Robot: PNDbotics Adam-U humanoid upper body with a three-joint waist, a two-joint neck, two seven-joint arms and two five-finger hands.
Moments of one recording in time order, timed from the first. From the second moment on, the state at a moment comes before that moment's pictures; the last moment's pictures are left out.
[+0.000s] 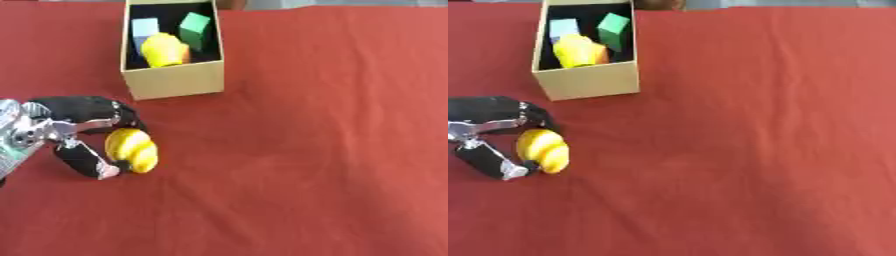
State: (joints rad) left arm -0.73 0.78 -0.51 -1.66 -0.59 -0.02 -0.69; right arm -0.41 -0.68 -0.10 -1.98 -0.10 -0.36 -0.05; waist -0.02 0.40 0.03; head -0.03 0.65
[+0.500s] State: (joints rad) left arm -0.72 0.80 -0.46 -1.83 -0.59 0.02 -0.66; right arm -0.40 -0.68 -0.10 -1.98 -0.10 -0.36 -0.05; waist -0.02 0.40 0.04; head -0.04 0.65
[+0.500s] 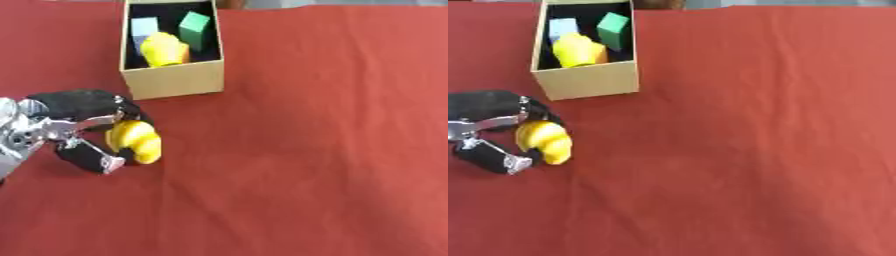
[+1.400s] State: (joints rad) left arm -1.00 0.69 -0.30 -1.84 -0.69 0.09 -0.58; right arm -0.39 -0.68 -0.11 -1.98 -0.10 -0.36 -0.05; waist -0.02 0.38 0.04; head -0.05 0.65
